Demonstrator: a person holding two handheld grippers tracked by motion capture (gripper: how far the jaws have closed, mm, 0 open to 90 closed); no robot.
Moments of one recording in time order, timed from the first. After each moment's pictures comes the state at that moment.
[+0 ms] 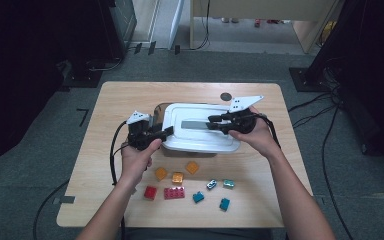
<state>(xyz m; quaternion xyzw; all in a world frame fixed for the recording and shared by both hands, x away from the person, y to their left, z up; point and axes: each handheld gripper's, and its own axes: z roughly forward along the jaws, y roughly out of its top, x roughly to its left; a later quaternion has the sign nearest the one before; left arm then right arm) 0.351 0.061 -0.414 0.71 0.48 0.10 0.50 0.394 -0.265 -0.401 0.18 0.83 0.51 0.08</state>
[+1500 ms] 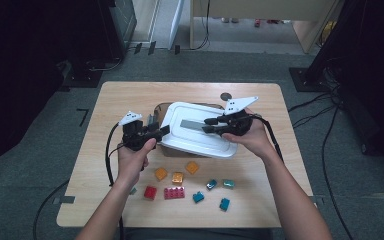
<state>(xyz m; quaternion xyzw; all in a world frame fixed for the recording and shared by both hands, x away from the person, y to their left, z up) 0.347 0.075 -0.412 0.70 0.48 0.09 0.53 0.388 -0.255 -0.400 0.17 0.84 0.51 0.06</state>
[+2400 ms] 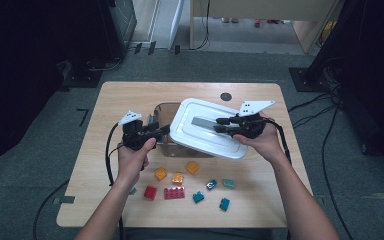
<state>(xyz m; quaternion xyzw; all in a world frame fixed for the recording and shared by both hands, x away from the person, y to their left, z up) 0.349 0.075 -0.412 0.69 0.48 0.09 0.53 0.375 -0.287 -0.399 0.20 0.83 0.52 0.09</state>
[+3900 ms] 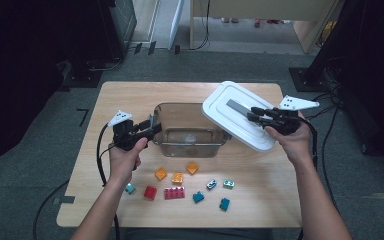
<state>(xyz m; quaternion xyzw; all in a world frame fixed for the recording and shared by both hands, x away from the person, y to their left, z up) 0.344 0.097 -0.405 0.68 0.48 0.12 0.54 0.363 -0.377 -0.388 0.31 0.76 0.55 0.18</state>
